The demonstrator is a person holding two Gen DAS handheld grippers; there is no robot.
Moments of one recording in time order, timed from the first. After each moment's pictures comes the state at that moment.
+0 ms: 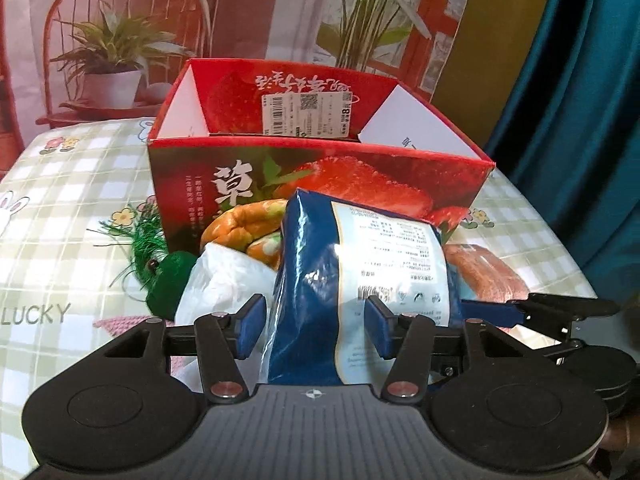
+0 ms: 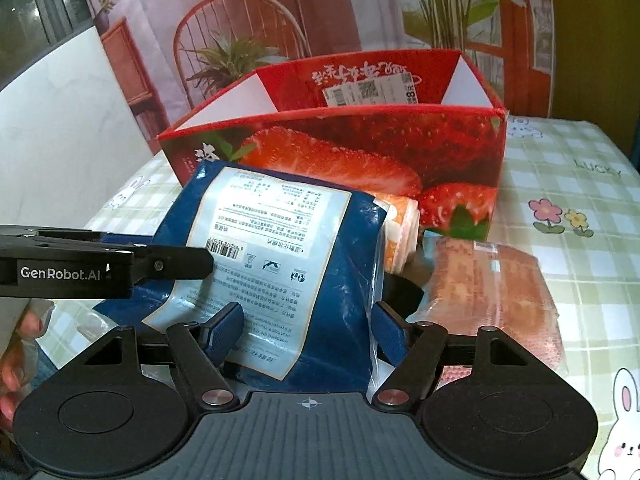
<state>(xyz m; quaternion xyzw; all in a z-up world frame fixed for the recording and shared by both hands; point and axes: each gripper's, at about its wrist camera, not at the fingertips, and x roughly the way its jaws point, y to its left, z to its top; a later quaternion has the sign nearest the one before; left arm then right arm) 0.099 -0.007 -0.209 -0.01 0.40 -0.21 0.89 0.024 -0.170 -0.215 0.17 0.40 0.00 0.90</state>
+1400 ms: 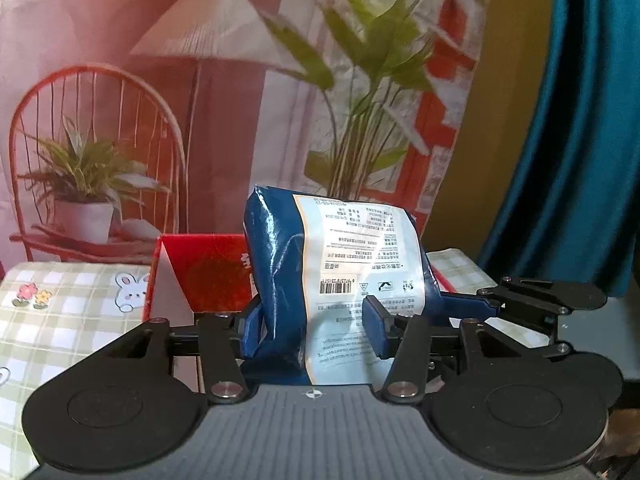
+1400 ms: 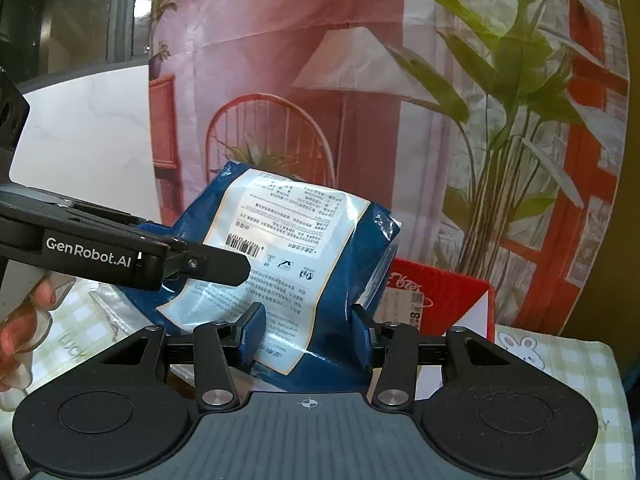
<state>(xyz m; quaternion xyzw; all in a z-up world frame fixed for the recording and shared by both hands) 0.218 -0.032 -0.138 -0.02 0.28 -0.22 0.93 0.149 -0.222 -0.137 0.02 0.26 0.05 0.96</state>
